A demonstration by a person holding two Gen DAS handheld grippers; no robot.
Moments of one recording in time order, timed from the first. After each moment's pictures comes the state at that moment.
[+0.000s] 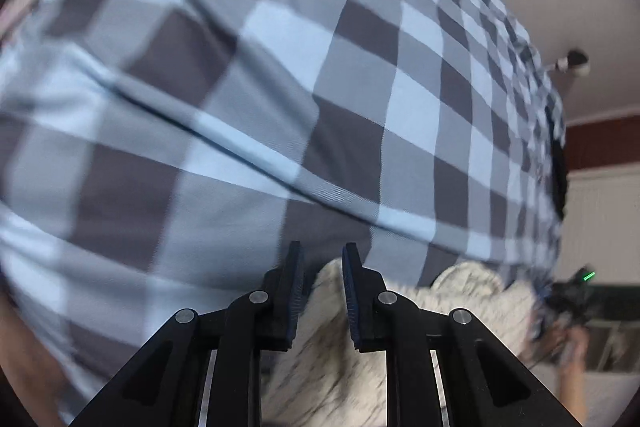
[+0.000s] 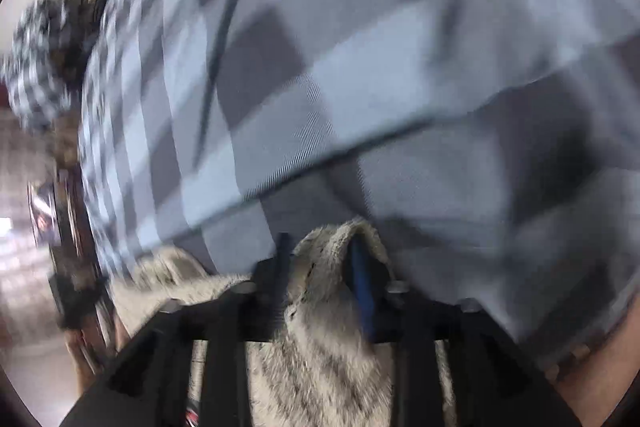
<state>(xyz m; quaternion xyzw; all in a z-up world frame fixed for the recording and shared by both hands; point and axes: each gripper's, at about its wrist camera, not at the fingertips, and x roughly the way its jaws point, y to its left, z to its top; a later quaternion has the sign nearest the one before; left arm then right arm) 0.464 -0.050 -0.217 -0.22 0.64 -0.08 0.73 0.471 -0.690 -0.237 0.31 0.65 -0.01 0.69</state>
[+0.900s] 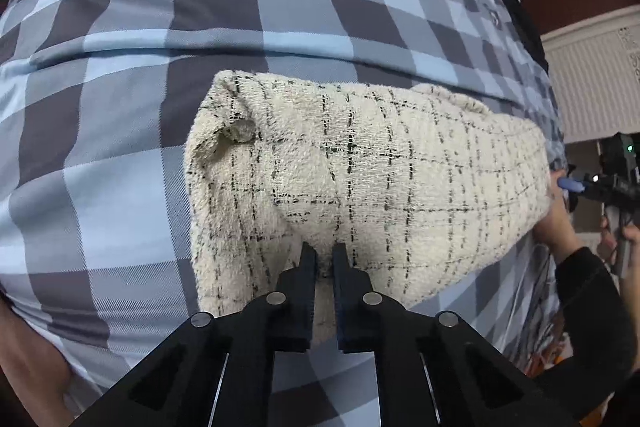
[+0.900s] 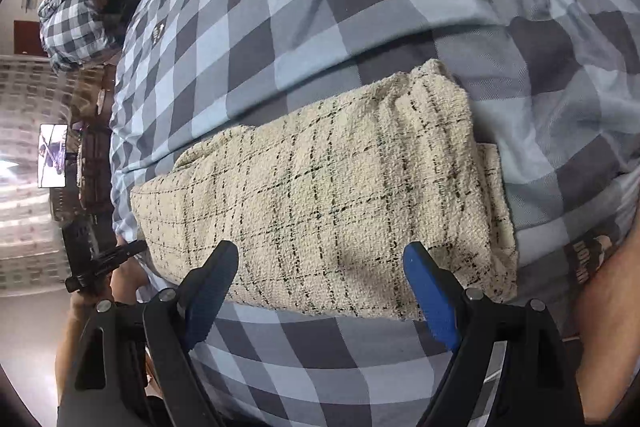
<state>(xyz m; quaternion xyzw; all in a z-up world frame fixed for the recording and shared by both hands) 0.371 -0.129 -0.223 -0.09 0.68 -0.22 0.70 0.384 -0.619 -0.186 0.25 0.67 0.10 0.69</state>
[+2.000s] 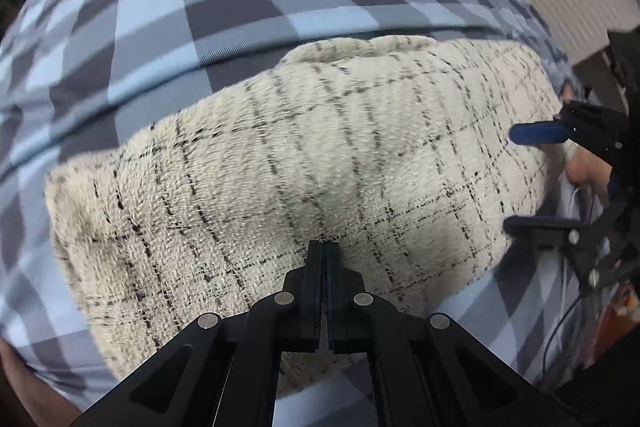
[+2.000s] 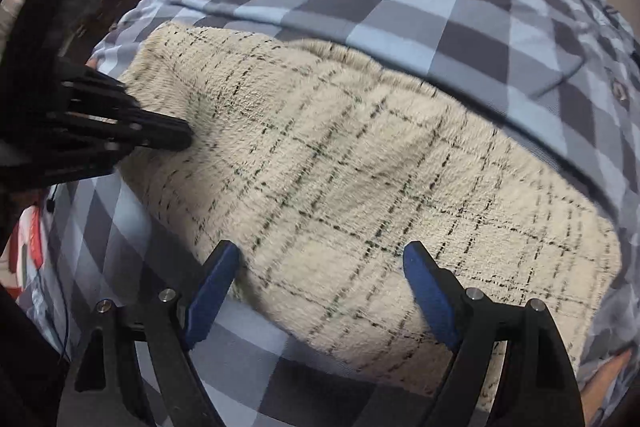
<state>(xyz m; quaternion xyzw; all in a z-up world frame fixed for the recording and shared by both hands) 0.357 -0.254 -0.246 0.05 0.64 -0.26 0.72 0.369 -0.440 -0.209 -0.09 0.61 0.24 0.75</state>
